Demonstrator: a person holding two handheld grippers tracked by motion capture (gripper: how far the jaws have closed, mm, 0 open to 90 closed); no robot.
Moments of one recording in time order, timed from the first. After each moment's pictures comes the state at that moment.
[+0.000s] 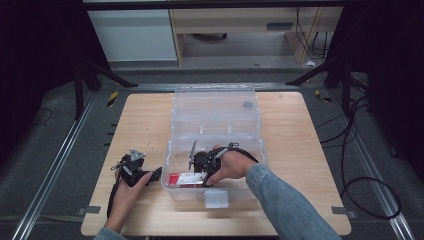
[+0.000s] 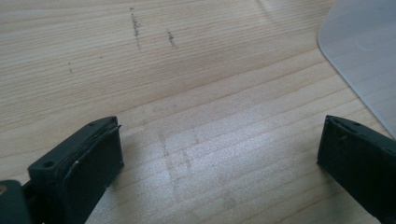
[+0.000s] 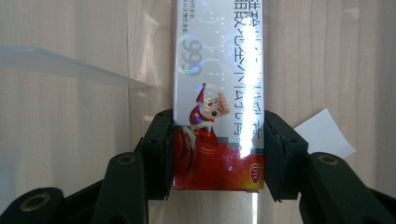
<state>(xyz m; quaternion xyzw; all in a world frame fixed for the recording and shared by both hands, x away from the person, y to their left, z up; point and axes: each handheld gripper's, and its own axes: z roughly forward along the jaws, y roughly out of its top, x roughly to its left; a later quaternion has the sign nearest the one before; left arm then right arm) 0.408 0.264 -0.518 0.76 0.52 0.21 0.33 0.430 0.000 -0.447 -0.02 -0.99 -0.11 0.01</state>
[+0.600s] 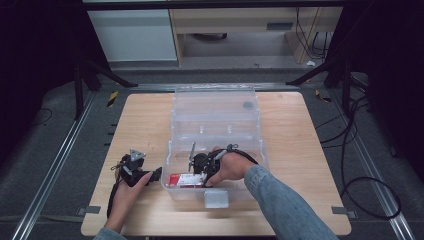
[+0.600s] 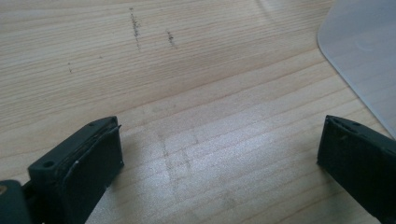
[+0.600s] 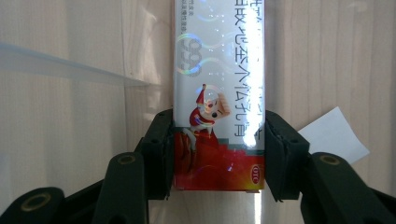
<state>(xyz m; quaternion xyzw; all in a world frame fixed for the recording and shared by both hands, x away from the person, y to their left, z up) 0.408 0.264 -0.518 0.76 0.52 0.21 0.33 0.430 0.001 -0.456 -0.02 -0.99 -0.11 0.01</state>
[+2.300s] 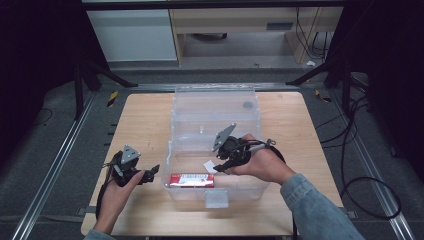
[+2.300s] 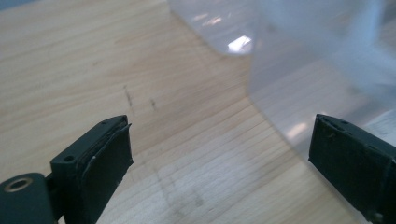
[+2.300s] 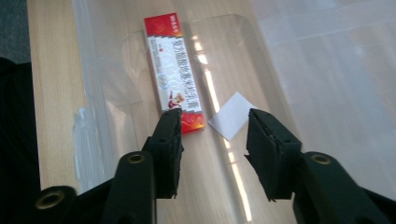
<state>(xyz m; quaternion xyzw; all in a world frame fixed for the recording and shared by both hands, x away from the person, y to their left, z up) 0.380 0.266 -0.455 0.78 0.43 0.24 0.38 0.406 -0.076 -0.365 -0.12 -0.95 -0.26 -0.08</state>
